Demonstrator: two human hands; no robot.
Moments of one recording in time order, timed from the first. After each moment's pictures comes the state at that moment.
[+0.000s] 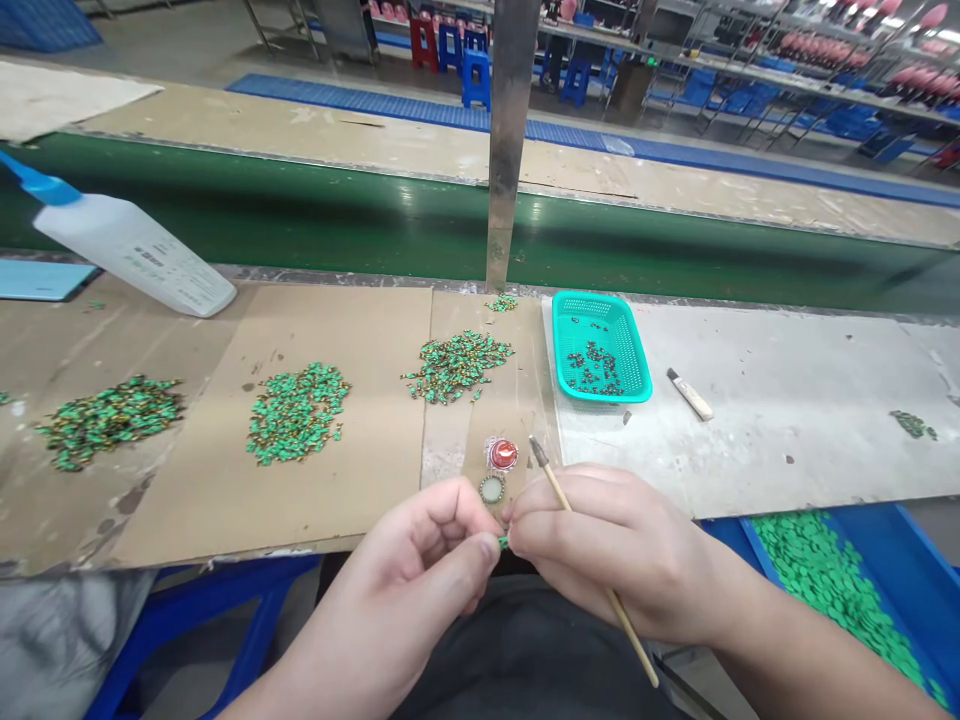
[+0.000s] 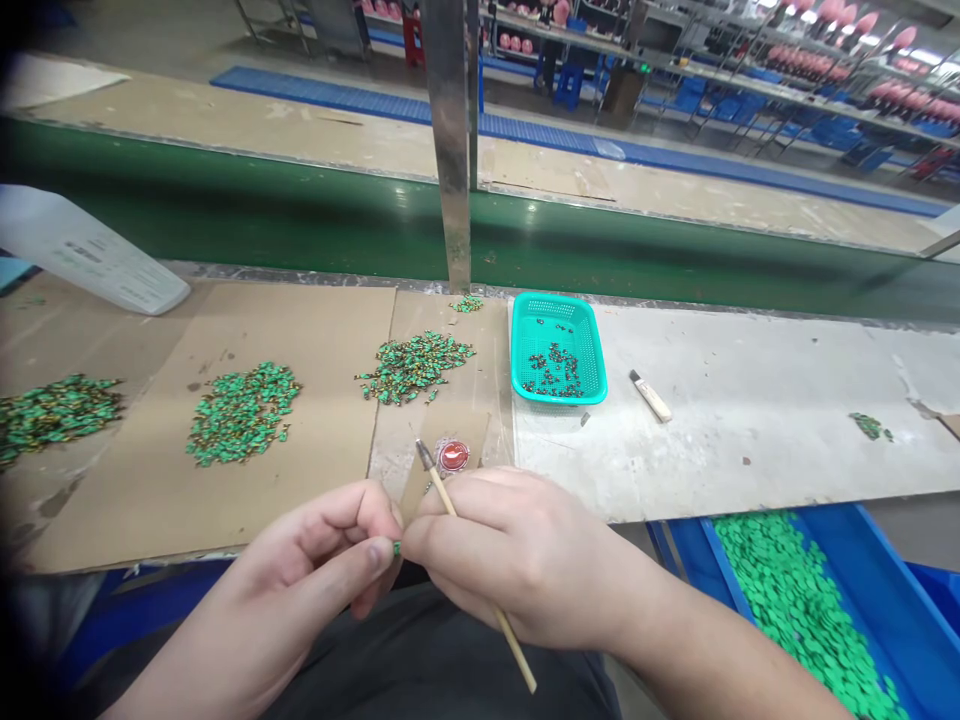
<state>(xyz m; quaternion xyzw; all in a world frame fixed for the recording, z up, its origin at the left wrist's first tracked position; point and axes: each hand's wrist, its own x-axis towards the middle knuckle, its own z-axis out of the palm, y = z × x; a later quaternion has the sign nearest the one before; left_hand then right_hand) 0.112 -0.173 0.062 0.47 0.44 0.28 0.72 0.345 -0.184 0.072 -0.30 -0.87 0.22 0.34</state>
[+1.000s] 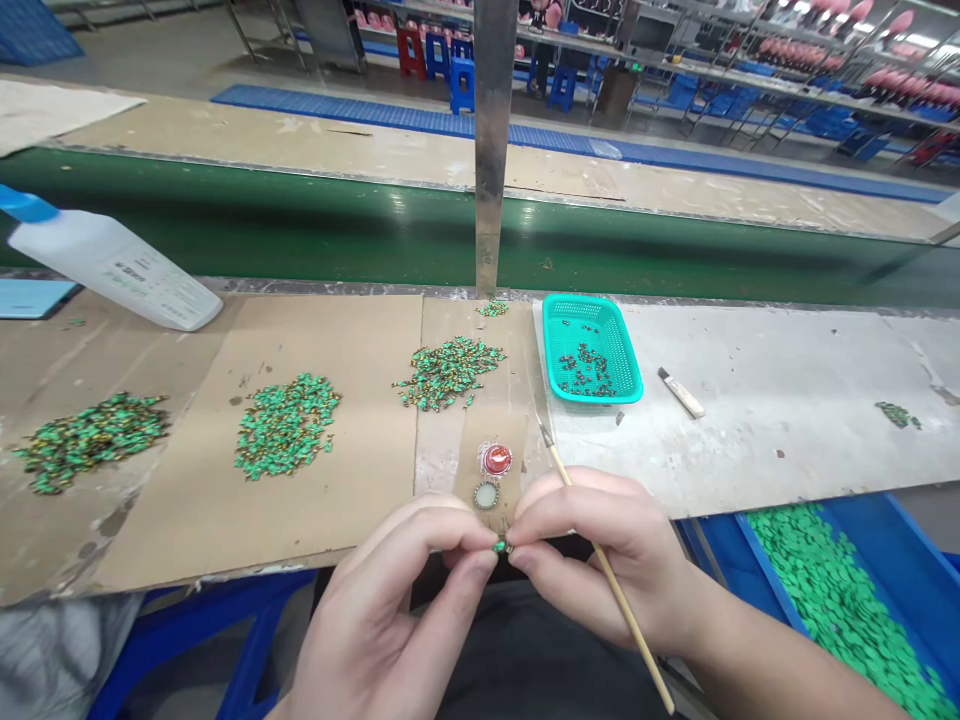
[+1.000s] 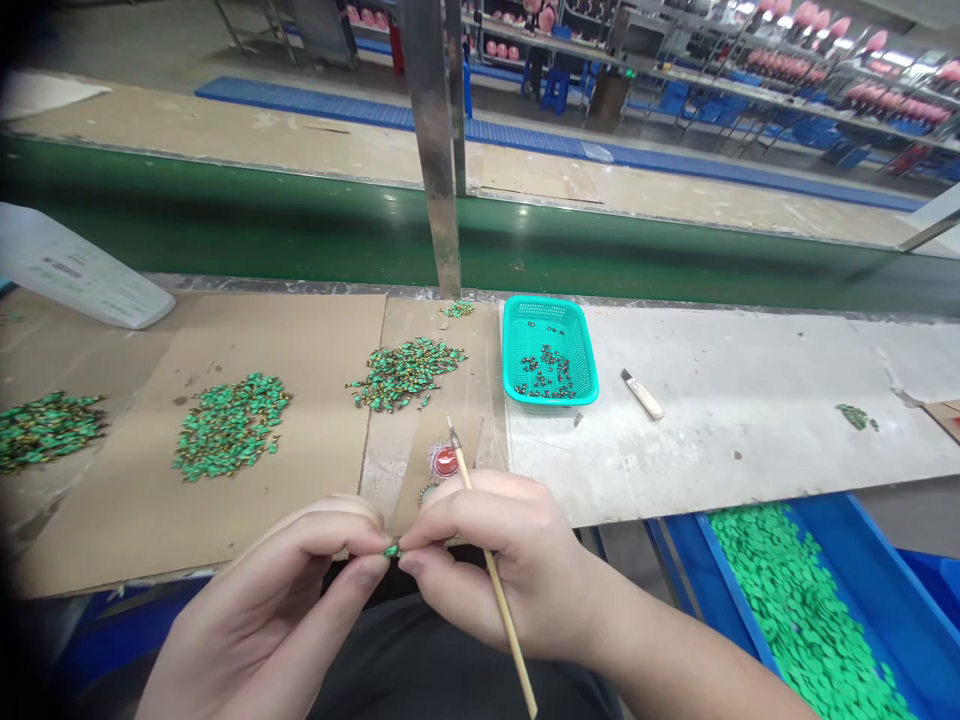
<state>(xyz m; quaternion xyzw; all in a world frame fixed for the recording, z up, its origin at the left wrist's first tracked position) 0.094 -0.194 0.040 0.66 0.40 0.41 0.49 0.330 -0.194 0.053 -0.36 -0.72 0.32 0.49</state>
